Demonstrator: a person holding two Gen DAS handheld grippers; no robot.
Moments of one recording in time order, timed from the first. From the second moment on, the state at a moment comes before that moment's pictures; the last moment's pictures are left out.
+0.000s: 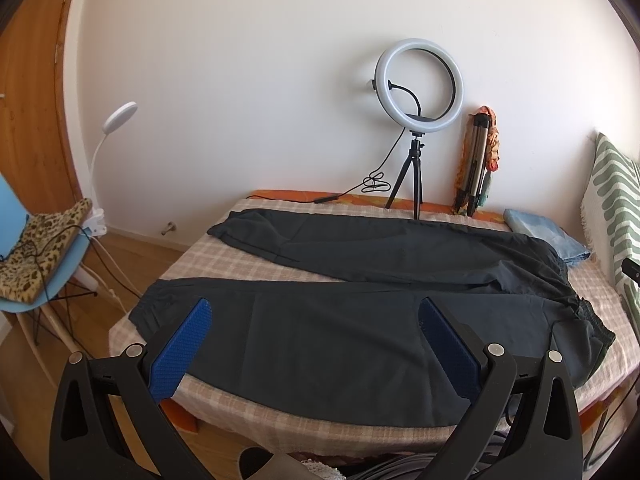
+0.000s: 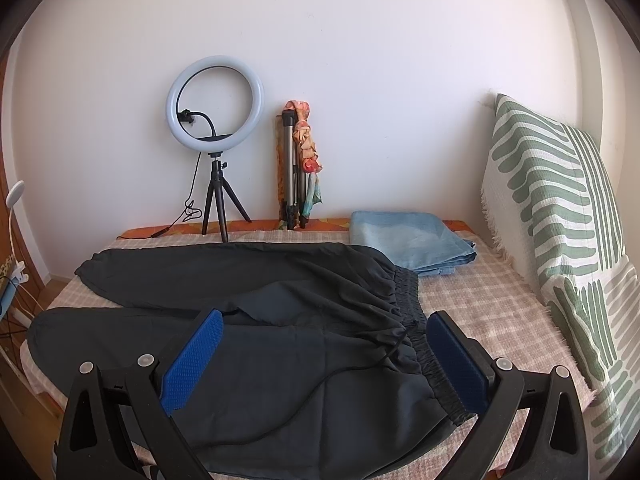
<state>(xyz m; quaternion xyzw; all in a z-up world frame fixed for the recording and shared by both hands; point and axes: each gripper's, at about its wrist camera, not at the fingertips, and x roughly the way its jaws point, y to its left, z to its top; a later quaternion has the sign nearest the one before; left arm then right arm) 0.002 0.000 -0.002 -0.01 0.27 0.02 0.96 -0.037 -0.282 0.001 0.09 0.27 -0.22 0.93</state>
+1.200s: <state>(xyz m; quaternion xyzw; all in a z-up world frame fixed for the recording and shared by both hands) 0.003 -0.002 -0.001 -0.01 0.27 0.02 0.96 -0.037 -0.281 0.000 0.09 0.27 -0.22 0.93</state>
